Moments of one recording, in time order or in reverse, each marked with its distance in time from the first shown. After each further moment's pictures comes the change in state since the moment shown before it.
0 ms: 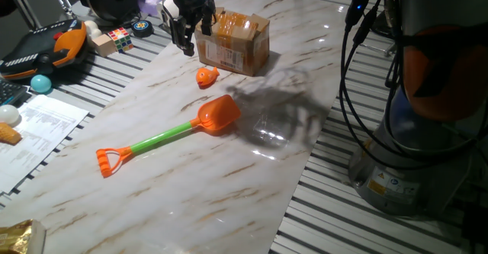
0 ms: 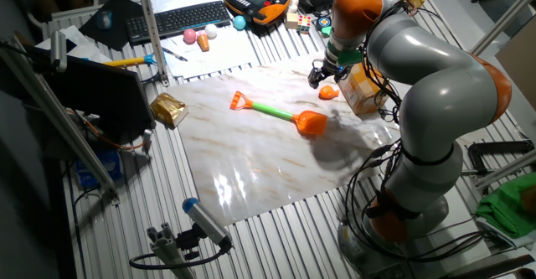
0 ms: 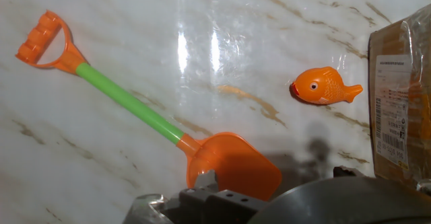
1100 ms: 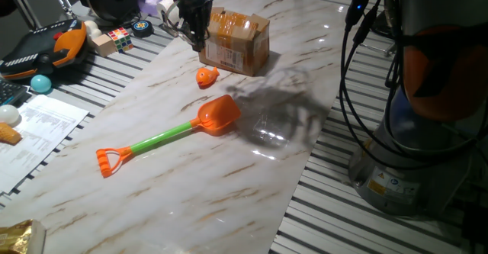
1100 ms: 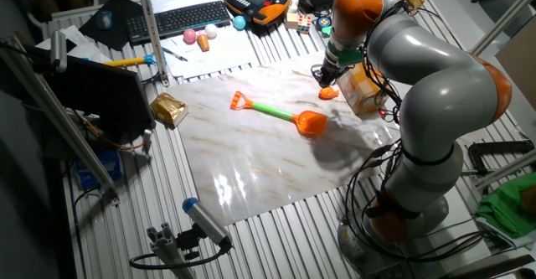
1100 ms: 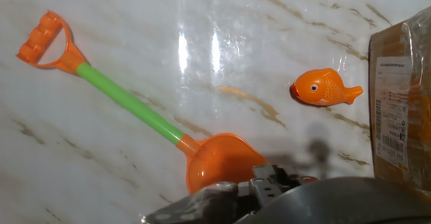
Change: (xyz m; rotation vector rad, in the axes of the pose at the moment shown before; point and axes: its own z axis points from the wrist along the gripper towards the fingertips) arm -0.001 0.000 0.000 -0.001 -0.003 -0.006
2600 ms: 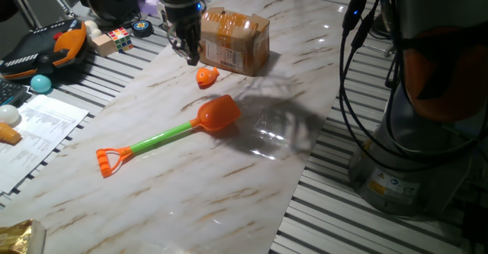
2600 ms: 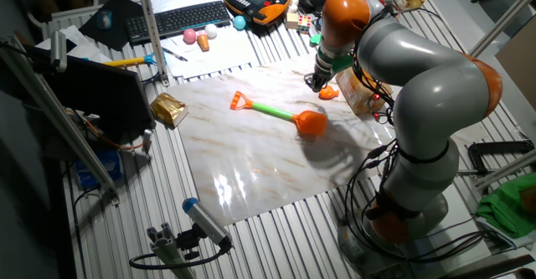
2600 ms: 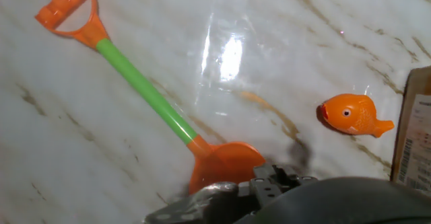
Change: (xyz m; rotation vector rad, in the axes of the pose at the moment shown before) arm -0.010 0.023 0.033 0.013 -0.004 -0.234
